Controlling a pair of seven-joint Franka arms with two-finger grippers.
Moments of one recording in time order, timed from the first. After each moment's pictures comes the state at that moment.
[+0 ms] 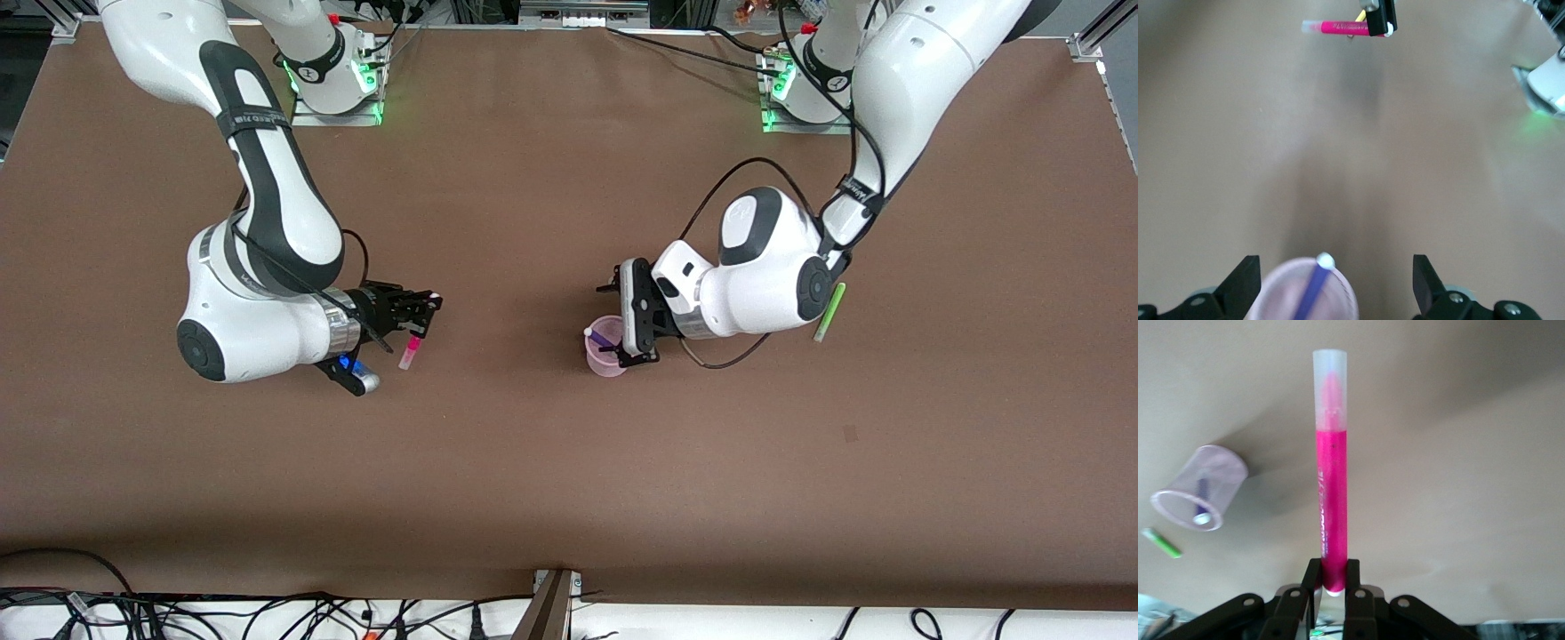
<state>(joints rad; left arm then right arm) 0.05 0.66 -0.64 -1.59 -0.43 2.26 1.15 0.29 0.62 0.00 -1.37 0.63 1.64 0.74</state>
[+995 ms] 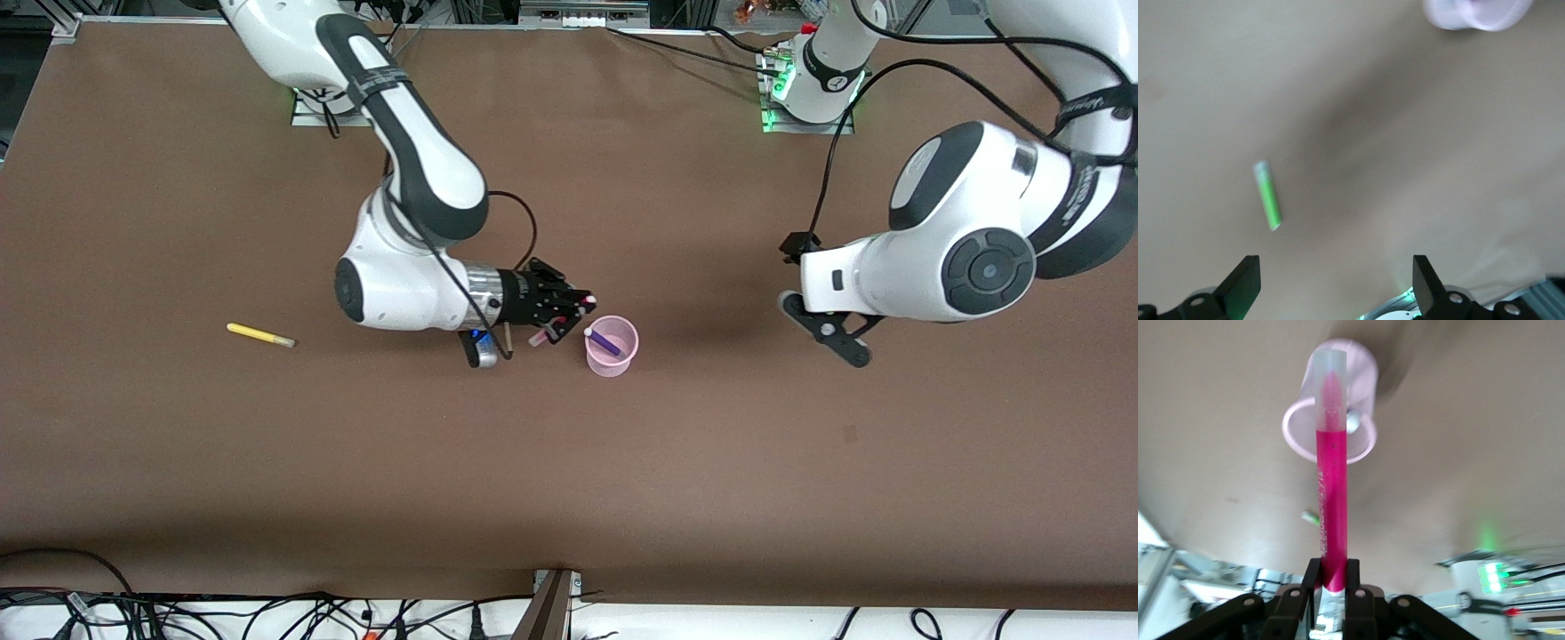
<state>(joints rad) 0.17 0.47 -0.57 -1.33 0.18 1.39 0.15 0.58 0.70 0.01 -1.34 1.02 2.16 1.24</state>
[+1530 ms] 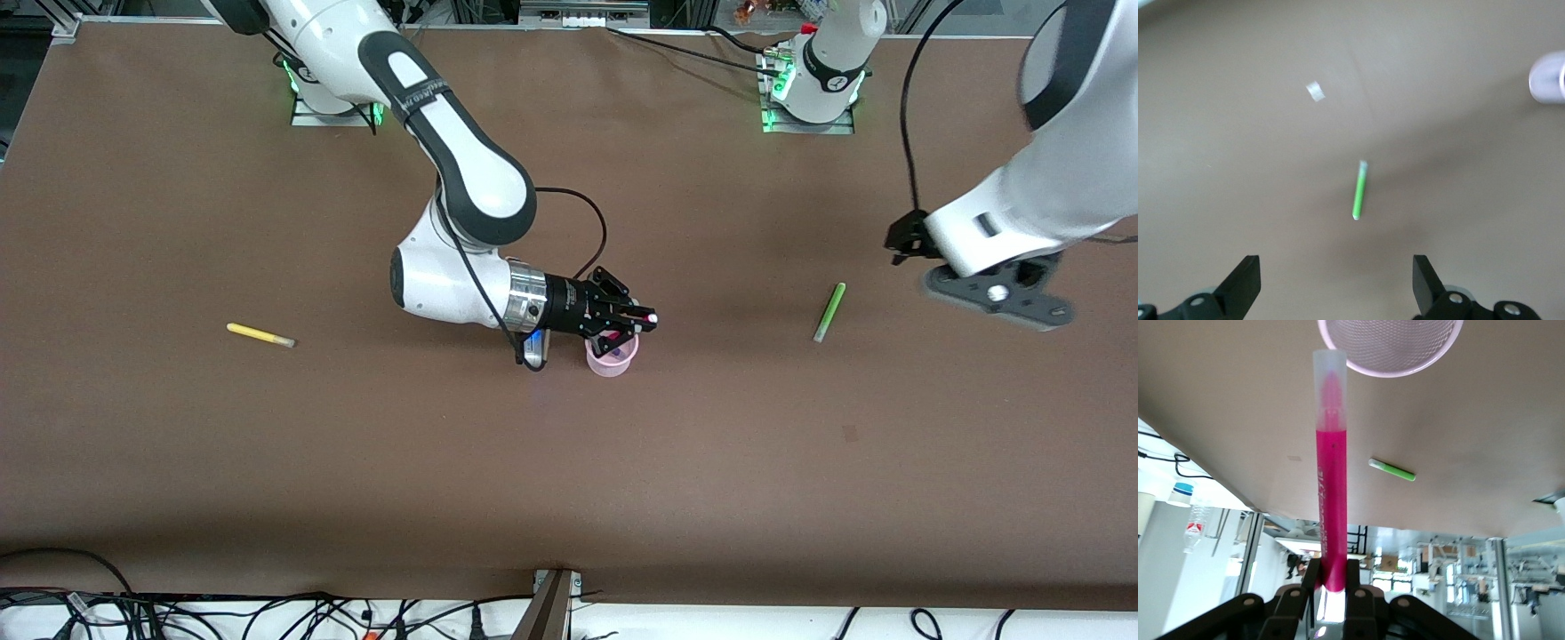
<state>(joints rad) 0.10 0.21 -0.28 -1.39 0.15 1.52 0.12 0.65 0.81 0.01 -1.24 1.35 2.34 1.24</state>
